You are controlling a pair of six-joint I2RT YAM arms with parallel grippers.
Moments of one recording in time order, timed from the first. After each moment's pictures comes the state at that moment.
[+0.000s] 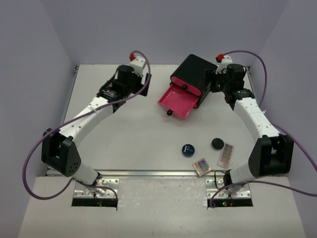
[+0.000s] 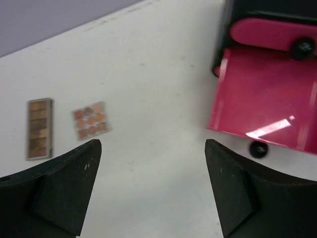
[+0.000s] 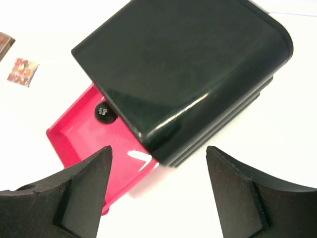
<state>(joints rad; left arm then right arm) -0.51 1.50 1.27 -0.24 -0.18 0.01 0.09 1.49 1.17 -0.14 -0.21 0.06</state>
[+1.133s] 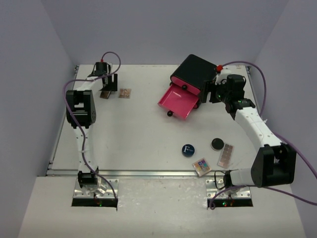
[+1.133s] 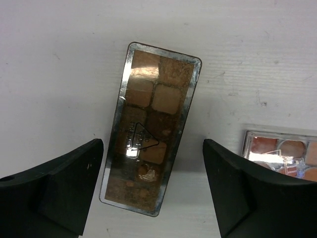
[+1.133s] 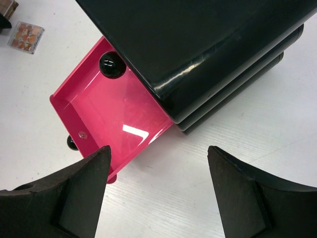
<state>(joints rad) 0.07 2.33 1.82 -0.38 -0.10 0.05 0.09 1.37 0.99 -0.14 -0.26 0.06</state>
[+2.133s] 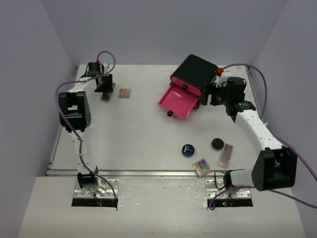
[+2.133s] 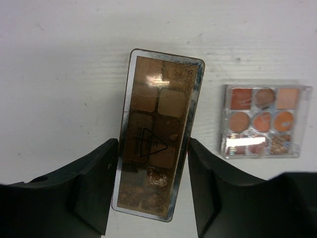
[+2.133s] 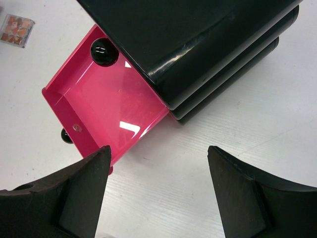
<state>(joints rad) 0.11 2.21 1.70 -0.41 0.11 0.05 0.09 1.33 0.95 -0.16 -0.24 0.06</state>
